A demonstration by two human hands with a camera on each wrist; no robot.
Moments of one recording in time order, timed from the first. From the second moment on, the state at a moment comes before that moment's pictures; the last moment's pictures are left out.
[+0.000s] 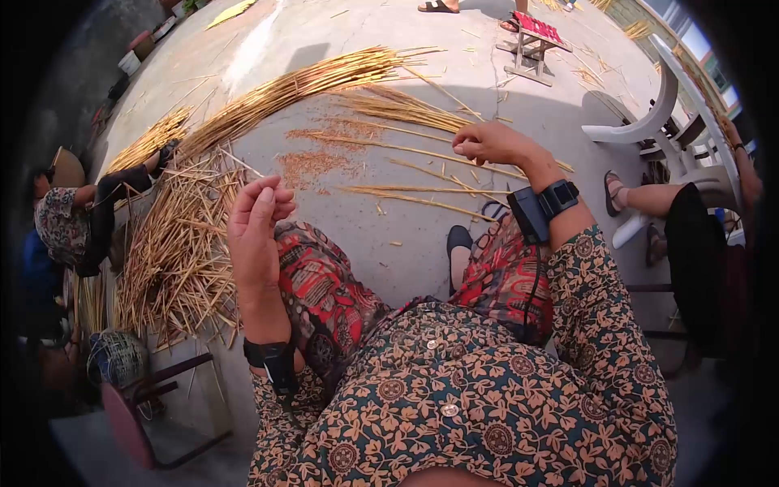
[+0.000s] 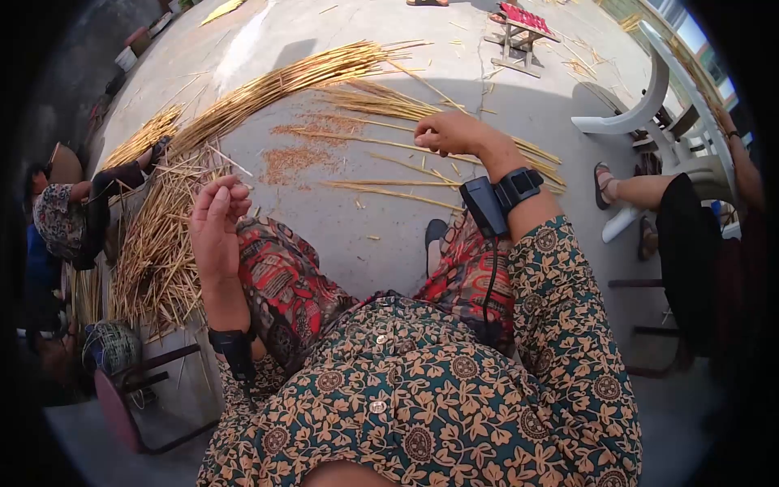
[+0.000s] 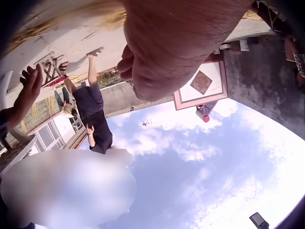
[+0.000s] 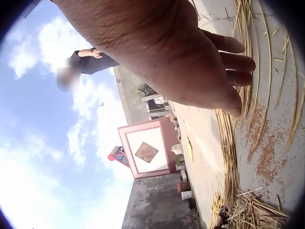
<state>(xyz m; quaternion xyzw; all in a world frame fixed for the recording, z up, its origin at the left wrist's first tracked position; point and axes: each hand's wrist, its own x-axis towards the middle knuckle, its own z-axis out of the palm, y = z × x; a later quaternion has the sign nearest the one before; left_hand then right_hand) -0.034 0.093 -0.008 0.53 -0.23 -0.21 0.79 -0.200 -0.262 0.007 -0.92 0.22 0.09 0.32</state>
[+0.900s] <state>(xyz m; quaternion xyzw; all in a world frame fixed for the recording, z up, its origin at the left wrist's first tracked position) -0.075 0.122 -0.008 0.60 -0.36 -0.13 0.70 -0.293 -0.217 0.086 -0.76 0.05 -0.26 0.60</state>
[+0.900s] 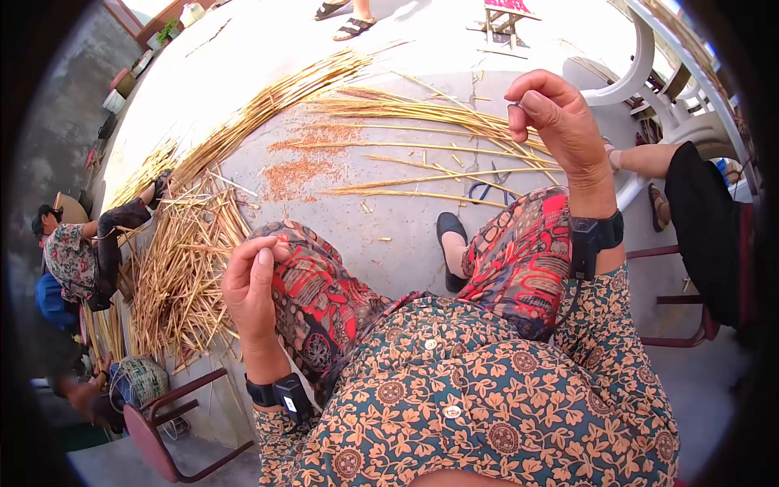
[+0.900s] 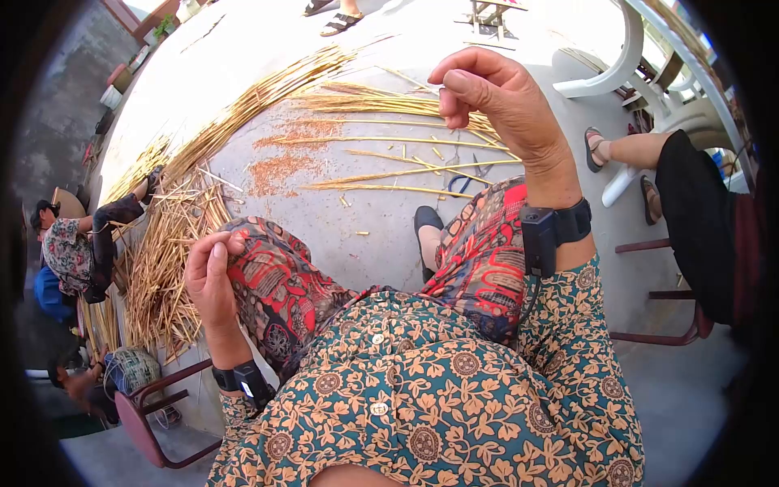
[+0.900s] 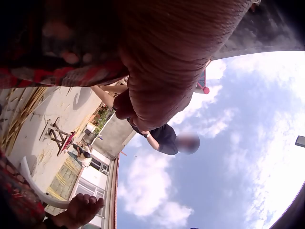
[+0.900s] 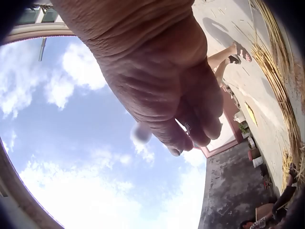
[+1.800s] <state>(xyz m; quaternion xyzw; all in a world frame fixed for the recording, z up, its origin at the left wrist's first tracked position) -0.104 0.130 0.034 0.82 -0.45 0.07 0.35 -0.372 -0.334 -0.193 -0.68 0.38 -0.06 0.62</state>
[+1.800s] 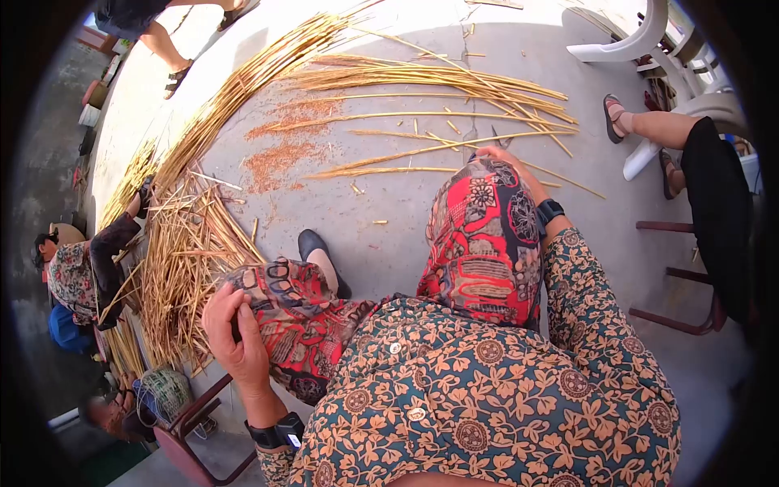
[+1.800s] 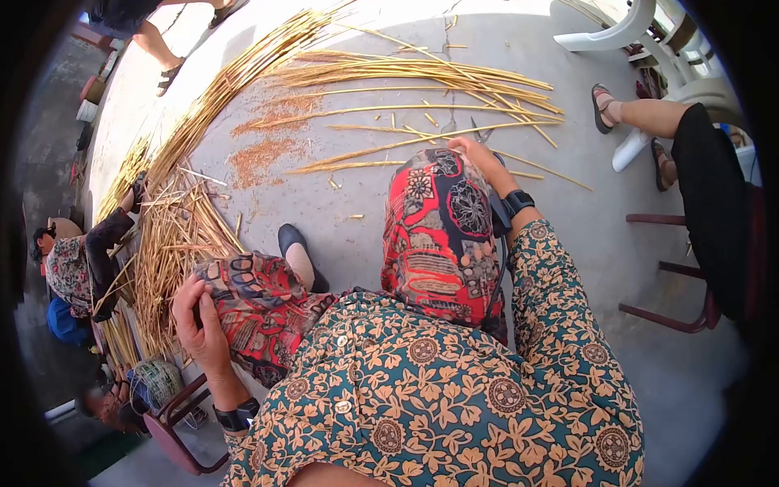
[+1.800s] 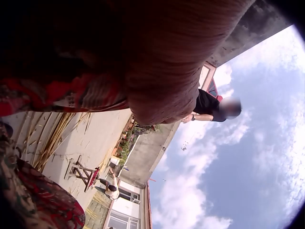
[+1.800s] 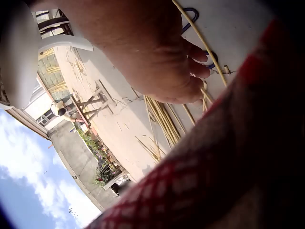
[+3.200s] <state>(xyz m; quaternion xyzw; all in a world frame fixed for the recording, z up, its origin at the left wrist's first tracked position) -0.096 0.102 0.090 0.89 -0.35 0.01 0.30 -0.324 -0.376 -0.170 -0.91 0.30 0.22 0.20</state>
